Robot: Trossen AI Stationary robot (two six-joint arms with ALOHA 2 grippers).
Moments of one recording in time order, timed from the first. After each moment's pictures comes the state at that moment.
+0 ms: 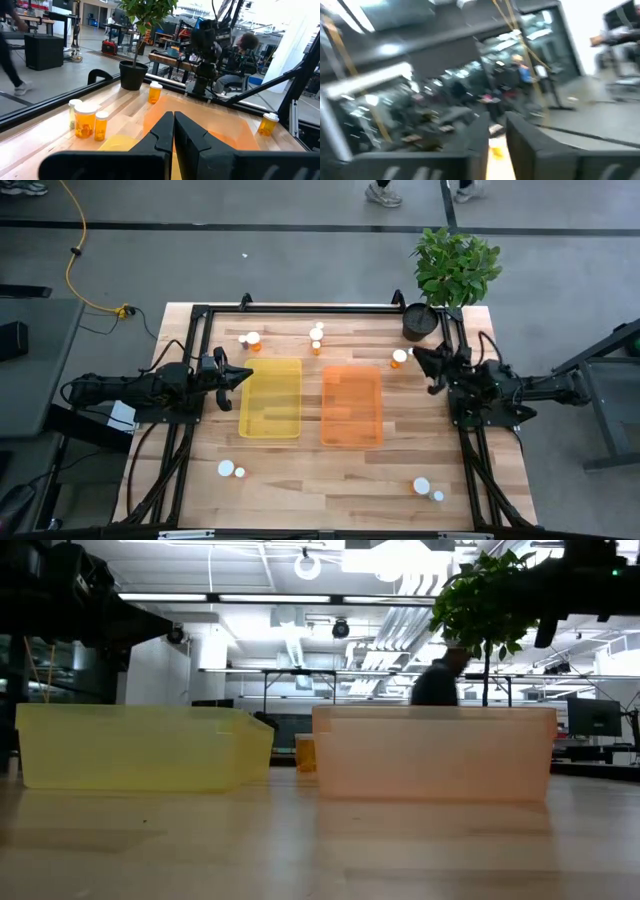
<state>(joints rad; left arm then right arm) 0.13 0.07 0.01 0.07 -0.25 -0.21 0.01 0.23 0.08 0.44 0.47 0.22</state>
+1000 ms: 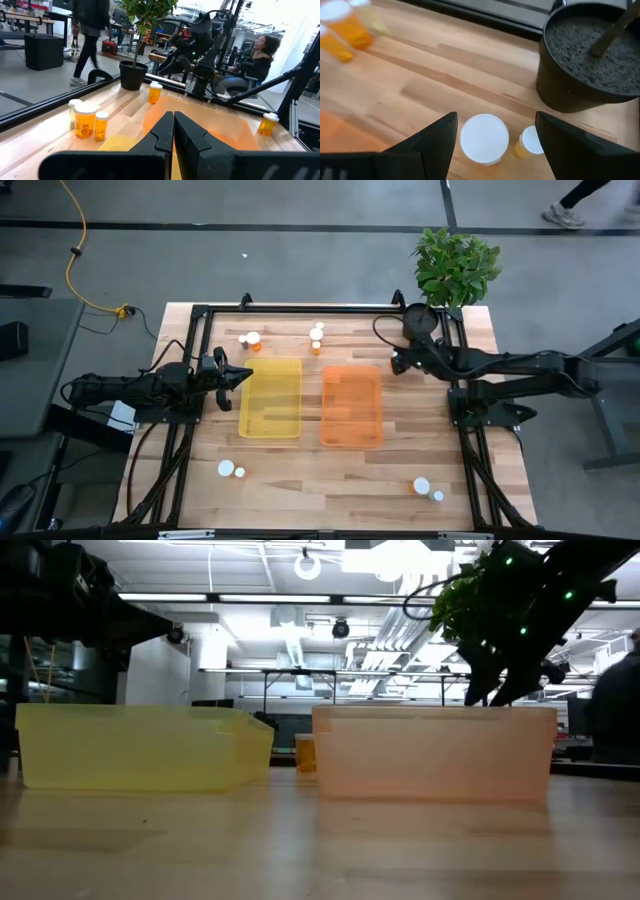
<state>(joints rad) 0.13 0.07 0.01 0.07 -0.25 -0.21 -0.27 1.00 0.54 -0.47 0.59 0.69</state>
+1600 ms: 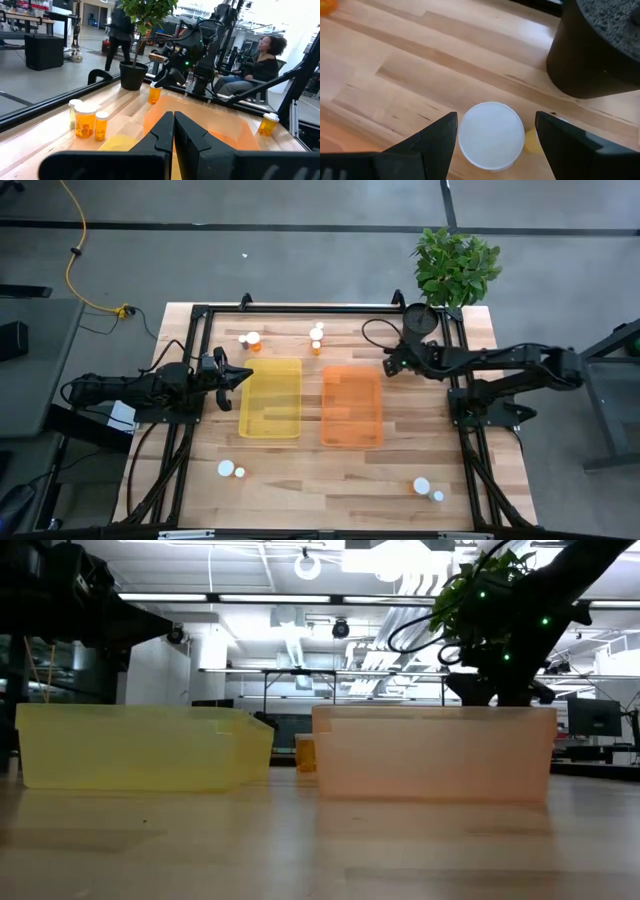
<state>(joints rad) 0.13 0.07 0.01 0.07 -0.25 -0.21 -0.30 1.20 0.54 -0.38 0.54 0.70</state>
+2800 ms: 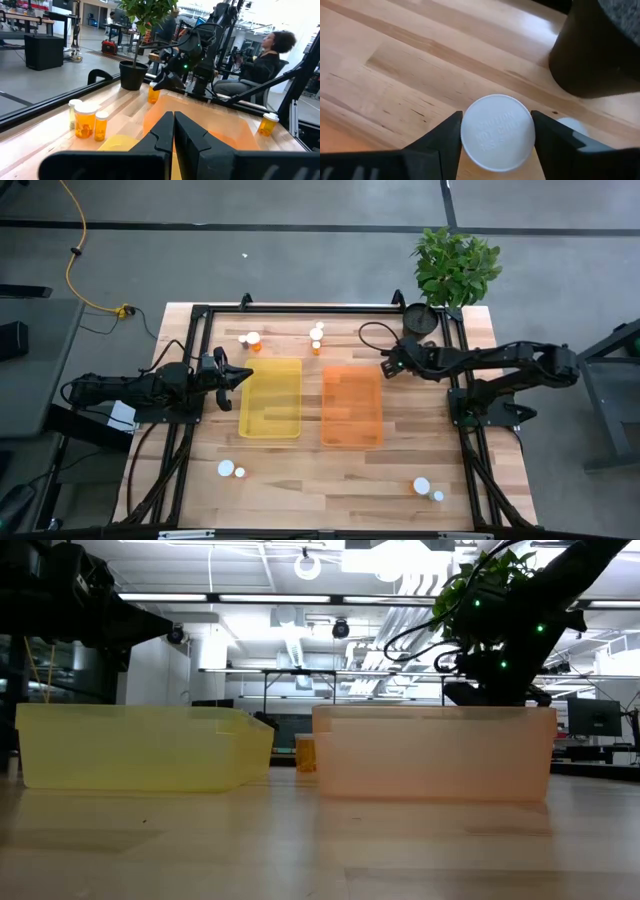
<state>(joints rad) 0.13 0.07 0.01 0.07 -0.25 -0.21 -0.30 1.24 0.54 -0.36 0.54 0.67</state>
